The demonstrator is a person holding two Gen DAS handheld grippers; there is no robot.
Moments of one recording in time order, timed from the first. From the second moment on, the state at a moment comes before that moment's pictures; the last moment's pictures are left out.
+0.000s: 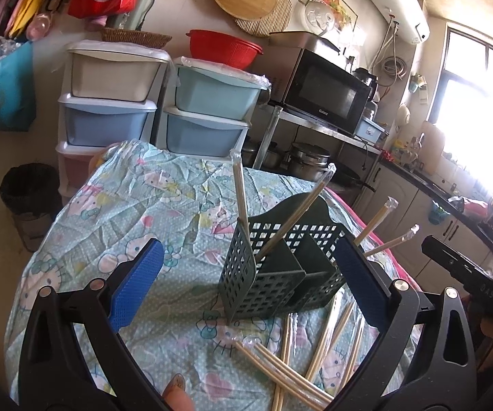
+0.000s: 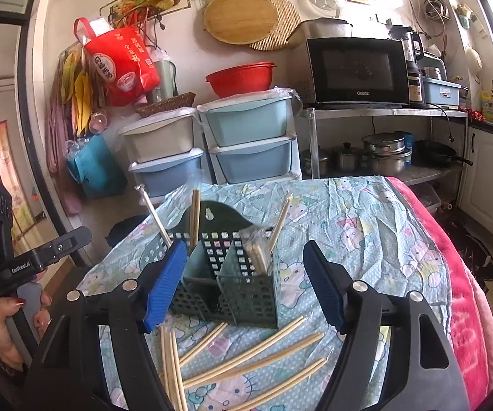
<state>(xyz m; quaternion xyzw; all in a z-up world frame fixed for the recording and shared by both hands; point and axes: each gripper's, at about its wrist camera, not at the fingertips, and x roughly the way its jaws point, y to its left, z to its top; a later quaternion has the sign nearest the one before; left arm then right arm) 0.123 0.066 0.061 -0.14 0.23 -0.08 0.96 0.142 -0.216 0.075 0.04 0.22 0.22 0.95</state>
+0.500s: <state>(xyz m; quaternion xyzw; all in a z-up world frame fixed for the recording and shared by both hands) 0.117 0.066 0.041 -0.14 0.25 -0.08 0.95 0.128 -0.212 0.052 0.03 0.24 0.21 0.95</state>
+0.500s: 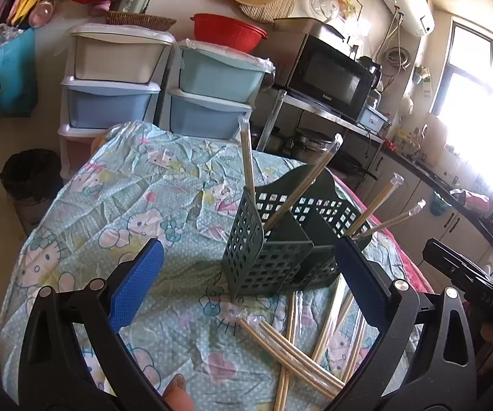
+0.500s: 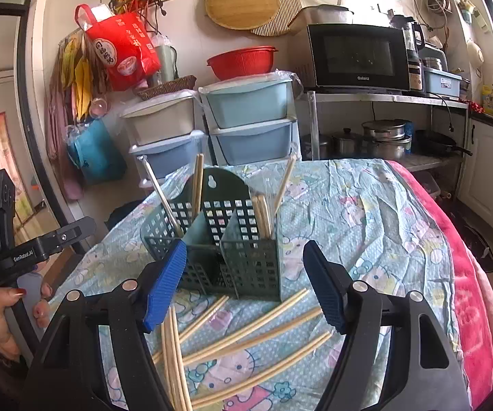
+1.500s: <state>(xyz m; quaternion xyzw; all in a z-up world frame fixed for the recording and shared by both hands) 0.116 0.049 -0.027 -0.15 0.36 -0.12 0.91 0.120 -0.228 -0.004 0.04 0.31 0.19 0.93</state>
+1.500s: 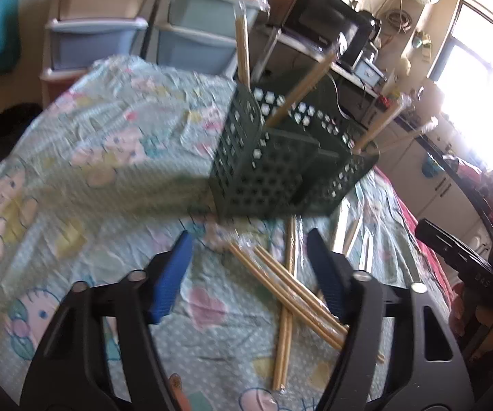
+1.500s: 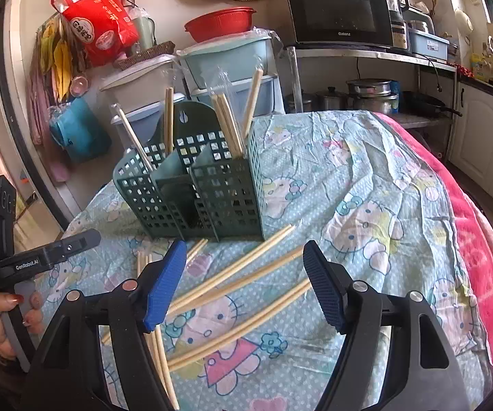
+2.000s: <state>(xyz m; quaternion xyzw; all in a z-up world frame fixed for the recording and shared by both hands) 0.127 0.009 -0.050 -0.13 0.43 -0.19 0.87 0.123 -0.241 -0.014 0.06 0.33 0.17 0.93</state>
